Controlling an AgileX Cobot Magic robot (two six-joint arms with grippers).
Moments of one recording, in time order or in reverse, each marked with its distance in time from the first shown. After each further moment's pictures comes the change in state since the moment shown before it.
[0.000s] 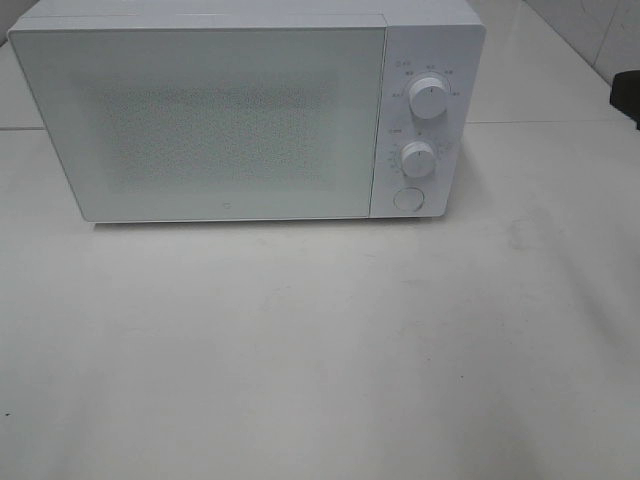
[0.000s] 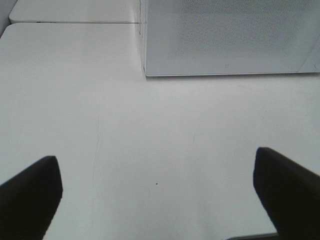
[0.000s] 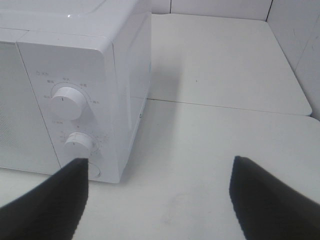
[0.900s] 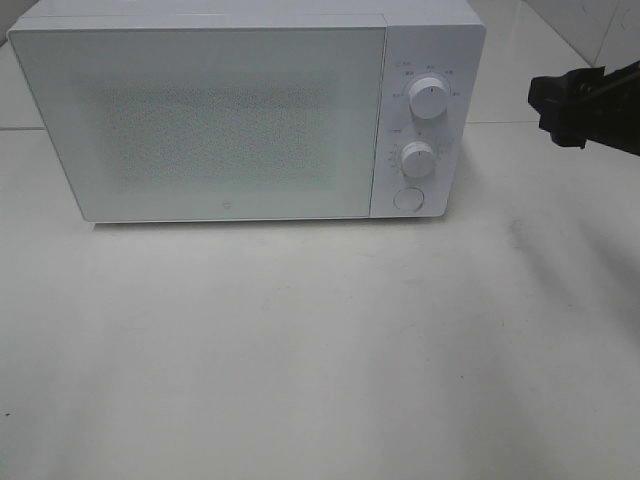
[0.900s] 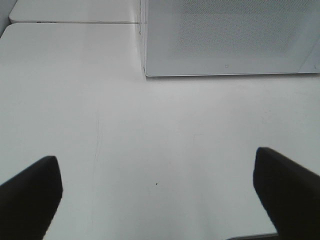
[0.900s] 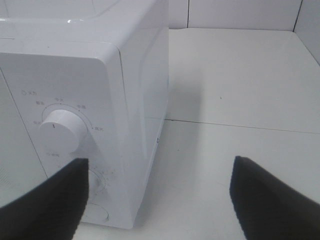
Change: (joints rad) left arm 0.000 0.000 0.000 0.000 -0.001 -0.002; right arm 0.000 0.399 0.009 0.006 -0.489 0.025
